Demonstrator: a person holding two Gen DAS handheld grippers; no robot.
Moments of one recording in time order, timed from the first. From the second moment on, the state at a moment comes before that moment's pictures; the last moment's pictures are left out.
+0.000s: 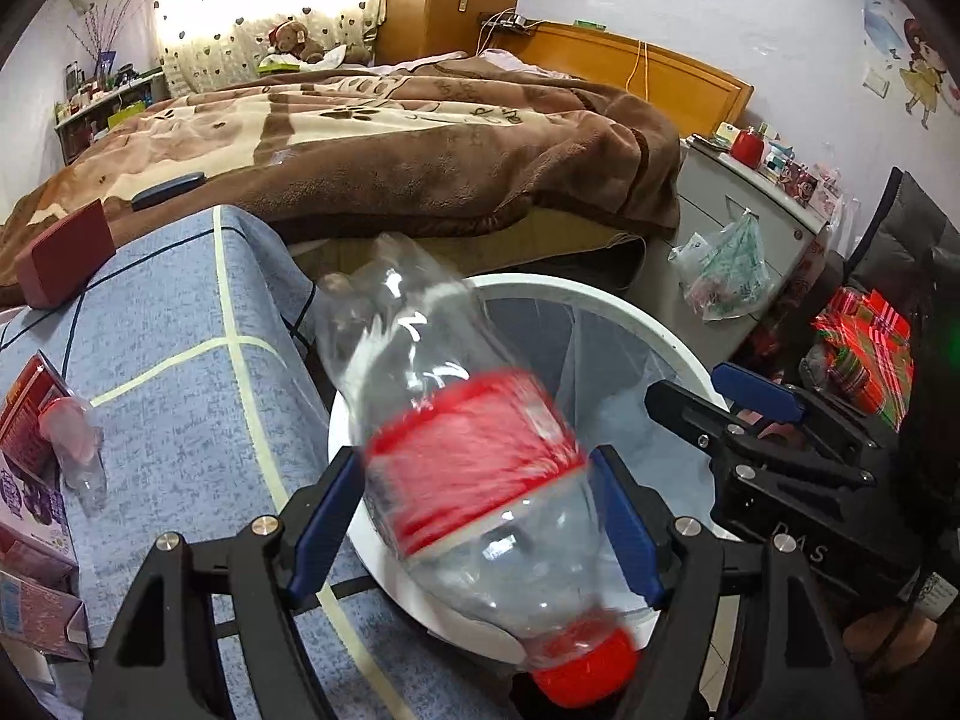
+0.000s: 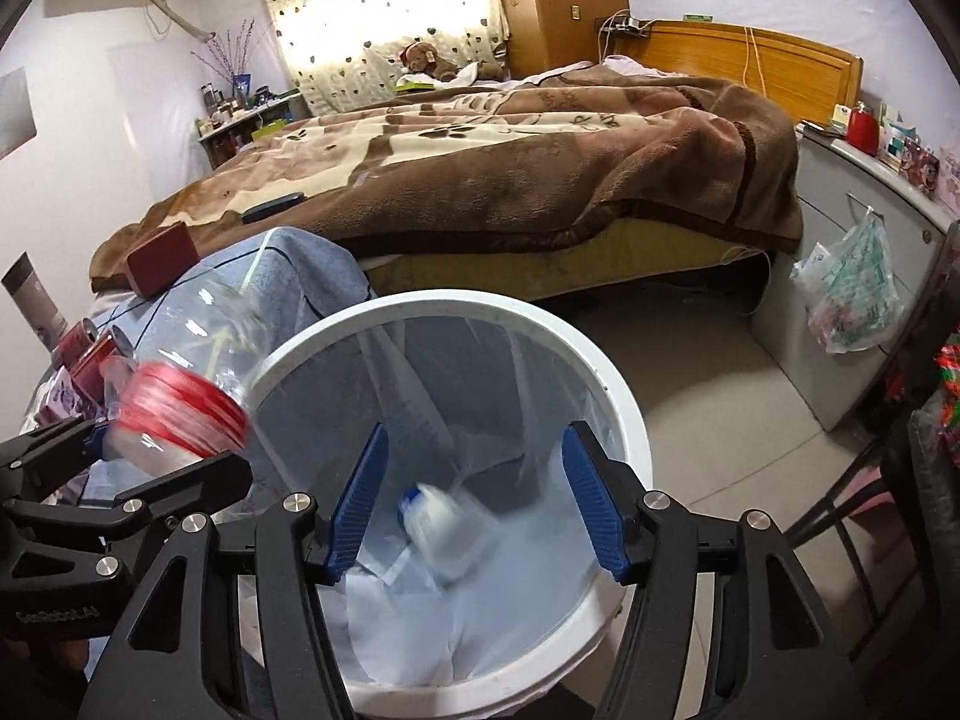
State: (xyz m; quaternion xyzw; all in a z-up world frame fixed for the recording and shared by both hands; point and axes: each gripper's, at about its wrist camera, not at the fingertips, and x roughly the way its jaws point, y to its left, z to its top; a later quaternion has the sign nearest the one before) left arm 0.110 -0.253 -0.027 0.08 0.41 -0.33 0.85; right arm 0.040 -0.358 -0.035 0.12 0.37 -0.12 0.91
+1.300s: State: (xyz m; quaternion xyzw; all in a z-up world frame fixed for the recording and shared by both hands) left arm 0.075 -0.075 0.011 -0.01 0.34 -0.19 0.92; right arm 0.031 -0.272 -0.001 0.10 0.30 -0.04 0.95
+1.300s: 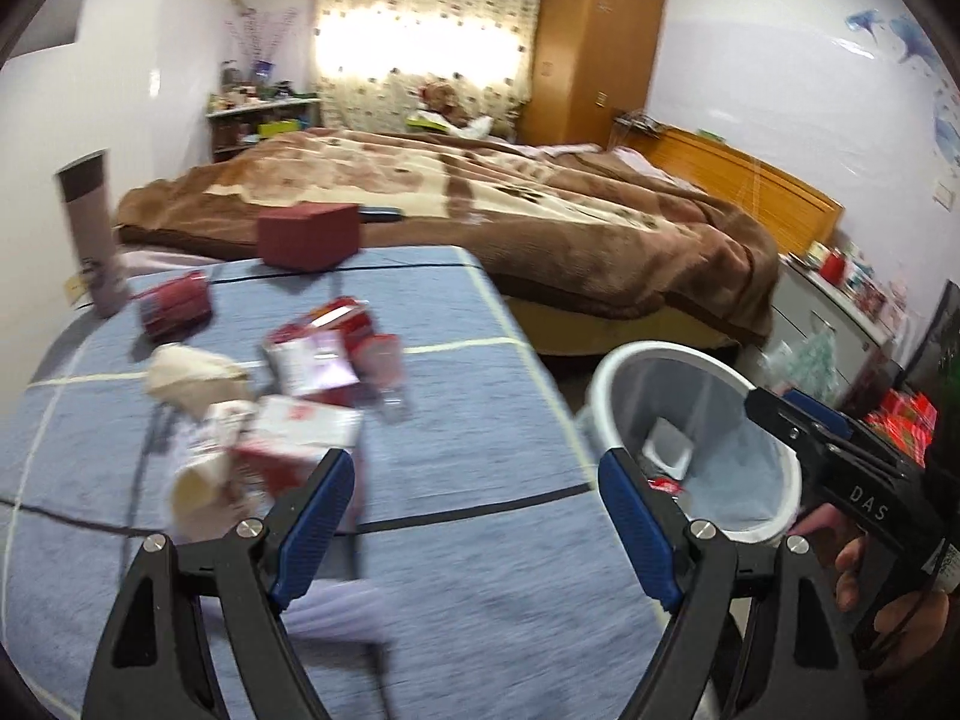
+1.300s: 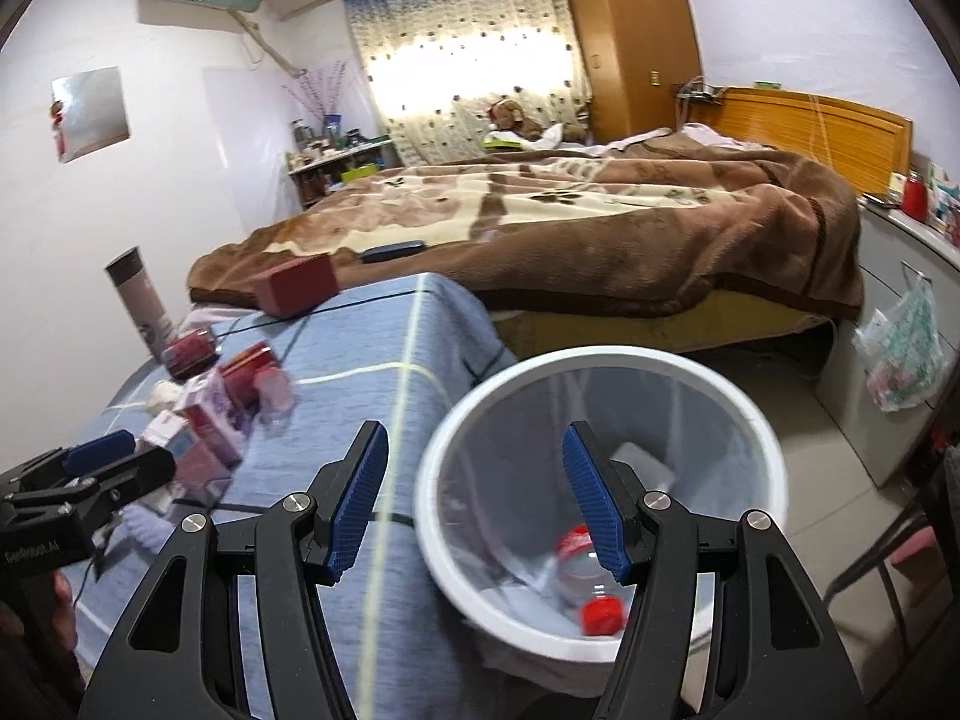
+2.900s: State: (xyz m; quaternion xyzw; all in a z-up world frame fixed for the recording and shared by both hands) left arm 0.052 0.099 -0.065 -0.02 0.42 -0.10 0.90; right arm 0.056 -0.081 -0.046 -0.05 0.40 0.20 0.89
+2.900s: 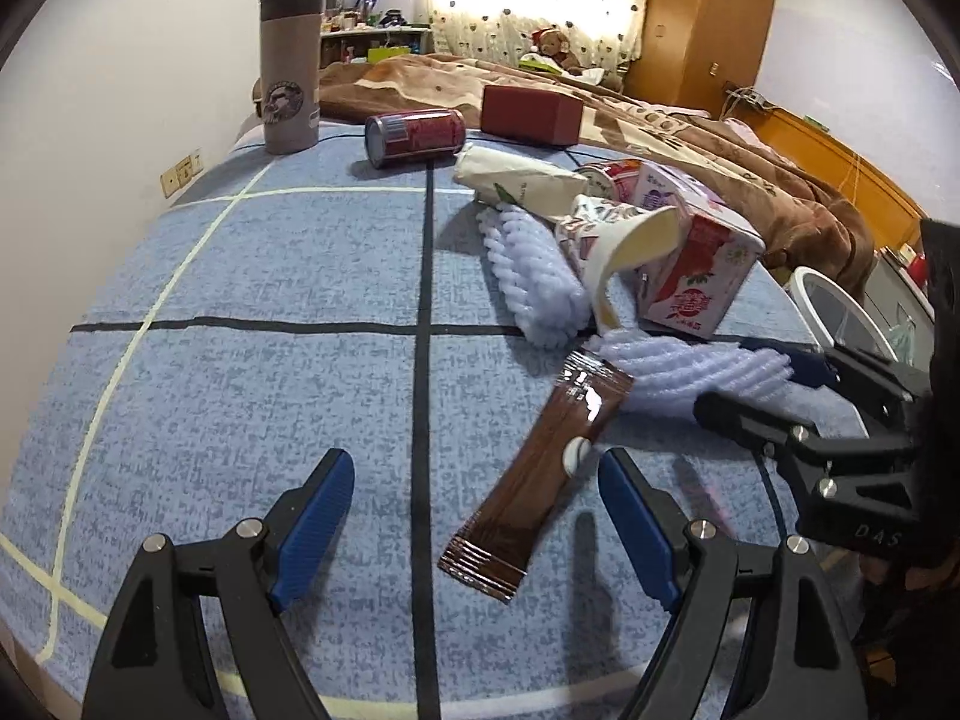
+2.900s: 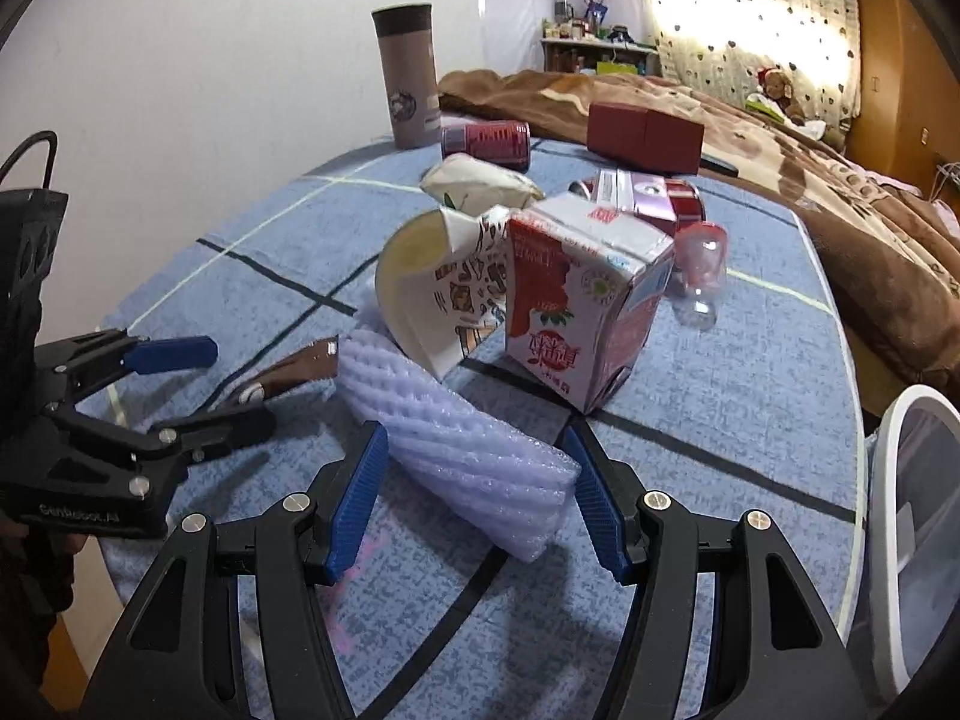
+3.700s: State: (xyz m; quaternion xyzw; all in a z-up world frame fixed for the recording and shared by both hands) left arm 0.067 0.077 -0.067 0.02 0.42 -0.12 0.90; right arm 0.046 -0.075 -0.050 -0.03 0.42 0.18 0.89
